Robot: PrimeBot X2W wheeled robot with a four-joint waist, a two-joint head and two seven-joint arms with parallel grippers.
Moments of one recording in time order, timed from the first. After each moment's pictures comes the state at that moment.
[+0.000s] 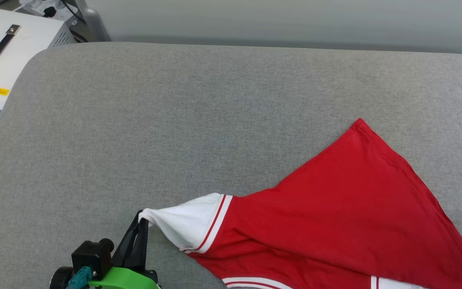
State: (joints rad) left arm 0.06 0.41 -0.43 -0.04 -0.56 0.20 -0.24; right arm 0.11 -0.74 -0.06 -0.04 0.78 0.13 0.45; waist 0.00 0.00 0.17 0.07
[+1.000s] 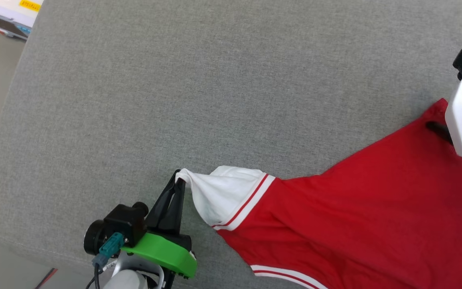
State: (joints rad) left arm -0.12 0.33 -0.51 -0.03 -0.52 0.14 -0.25; right arm -0.78 -0.70 0.54 0.33 0.70 0.13 0.91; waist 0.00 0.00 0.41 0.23
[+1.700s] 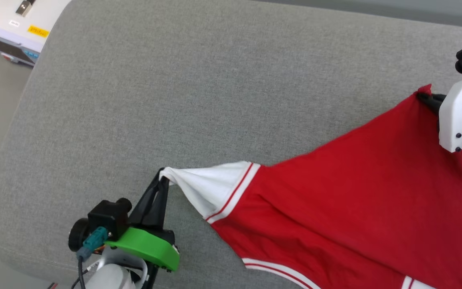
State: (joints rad) left arm -0.13 0.33 -0.45 0.05 -0.52 0.10 -0.25; right arm -0.81 -0.68 0.66 0.45 0.84 0.13 0.47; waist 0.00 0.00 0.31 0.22
